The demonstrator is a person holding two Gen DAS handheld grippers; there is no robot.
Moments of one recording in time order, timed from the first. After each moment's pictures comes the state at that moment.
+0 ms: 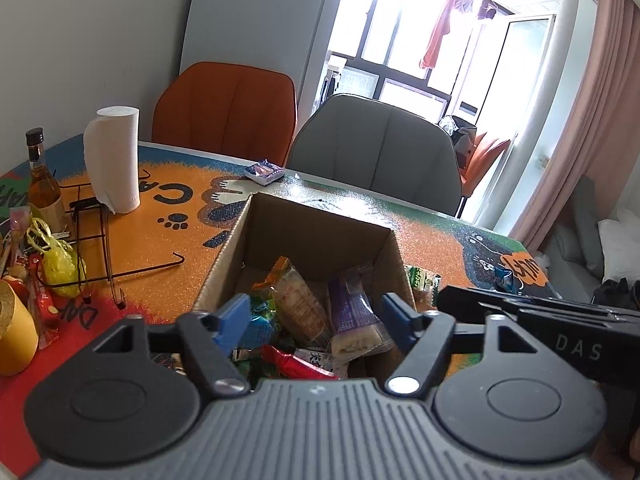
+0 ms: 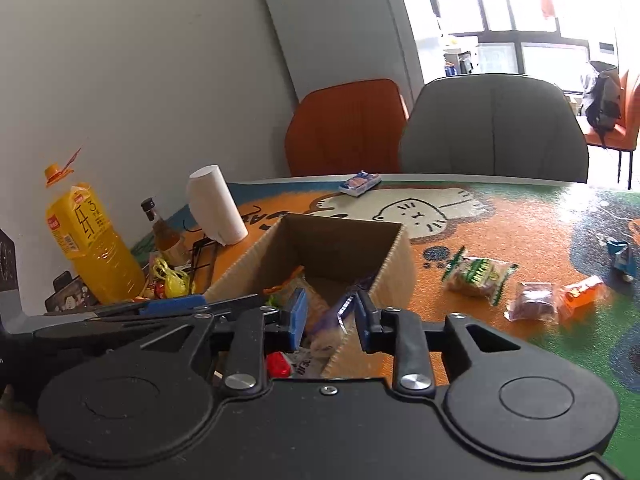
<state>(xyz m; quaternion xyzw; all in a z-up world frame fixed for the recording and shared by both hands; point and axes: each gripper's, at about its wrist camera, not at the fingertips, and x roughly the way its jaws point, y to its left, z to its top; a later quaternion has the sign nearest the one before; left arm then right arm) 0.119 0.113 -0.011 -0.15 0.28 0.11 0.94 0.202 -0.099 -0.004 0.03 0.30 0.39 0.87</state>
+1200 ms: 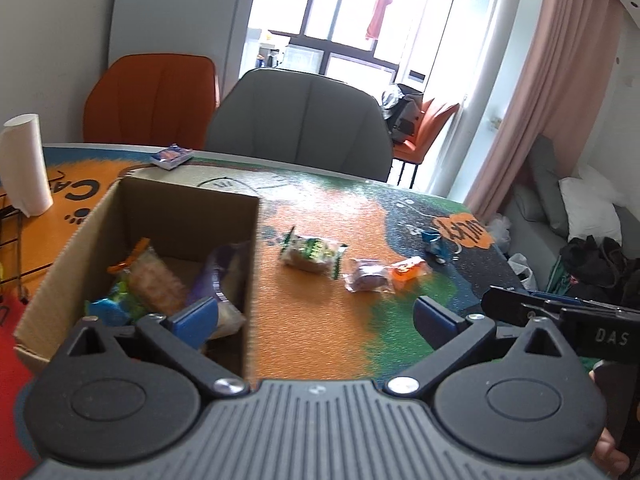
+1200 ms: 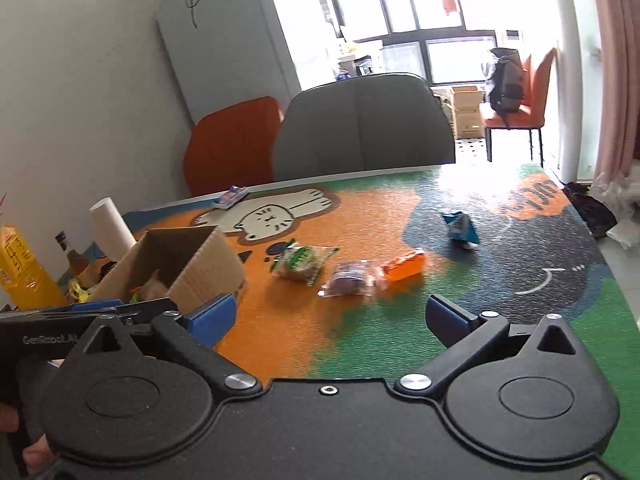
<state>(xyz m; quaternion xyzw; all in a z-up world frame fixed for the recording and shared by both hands) 0.159 0.019 -0.014 -0.12 0.31 0.03 0.94 0.233 -0.239 -0.024 0.06 0.31 0.27 0.91</state>
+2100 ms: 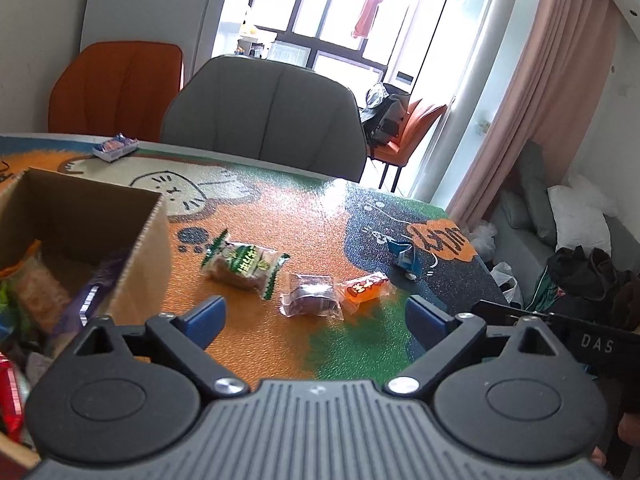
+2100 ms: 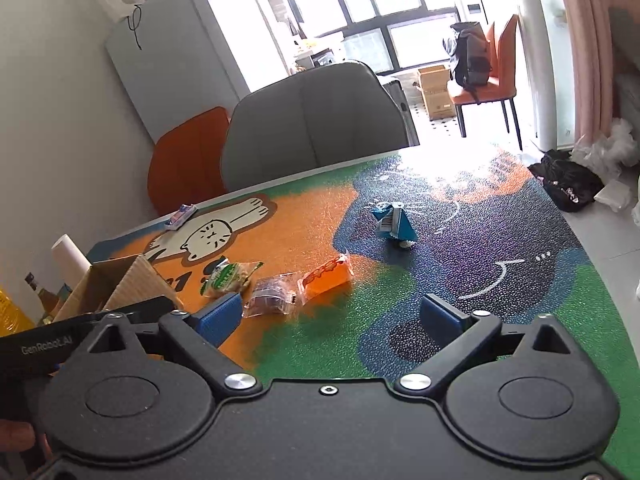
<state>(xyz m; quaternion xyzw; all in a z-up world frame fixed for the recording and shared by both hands) 0.233 -0.025 -0.047 -0.15 0.30 0.01 0.94 0.302 -0.292 -0.062 0.12 0.33 0.25 0.90</state>
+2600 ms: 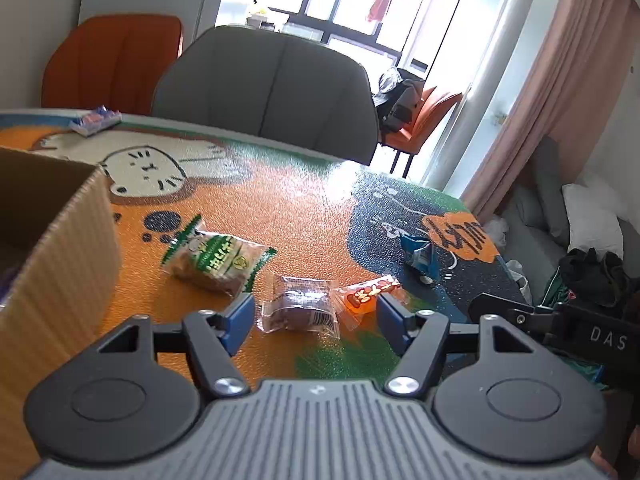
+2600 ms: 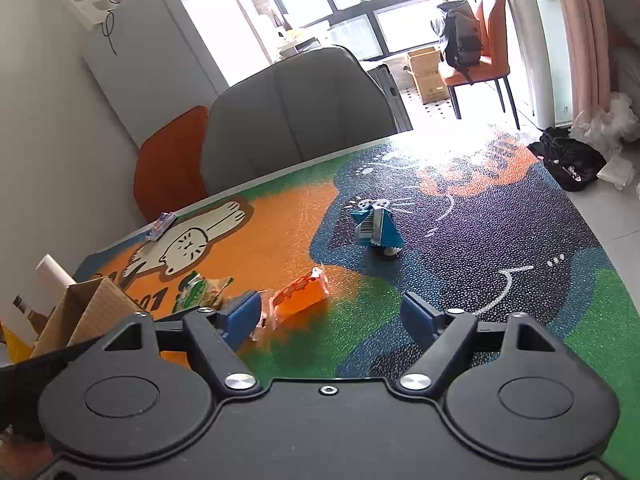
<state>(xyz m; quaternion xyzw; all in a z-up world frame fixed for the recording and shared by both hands) 0.292 -0.035 -0.081 -0.16 0.33 0.03 0.93 0.349 -0.294 -0.085 0.14 0.36 0.24 0.89</state>
